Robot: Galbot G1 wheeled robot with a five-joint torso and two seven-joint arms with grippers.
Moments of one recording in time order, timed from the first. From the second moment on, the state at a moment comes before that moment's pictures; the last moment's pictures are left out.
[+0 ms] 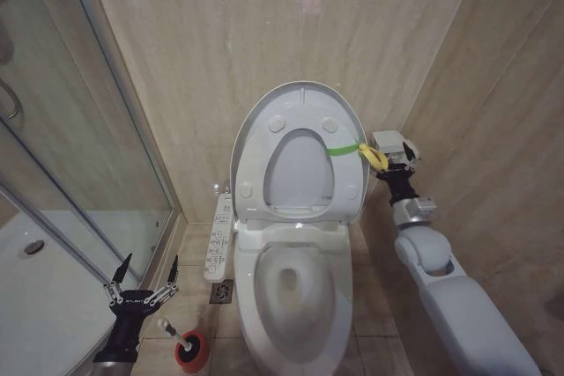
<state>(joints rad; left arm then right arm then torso) 1.78 -1.24 -0.66 -2.12 -0.23 -0.40 -0.06 -0.98 1.08 0.51 1.83 0.30 0.10 0.19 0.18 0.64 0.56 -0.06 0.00</state>
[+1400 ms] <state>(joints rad) 1.78 -1.24 -0.66 -2.12 -0.23 -0.40 -0.06 -0.67 1.14 0.46 1.60 0.24 0.08 0.21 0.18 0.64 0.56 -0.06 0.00</state>
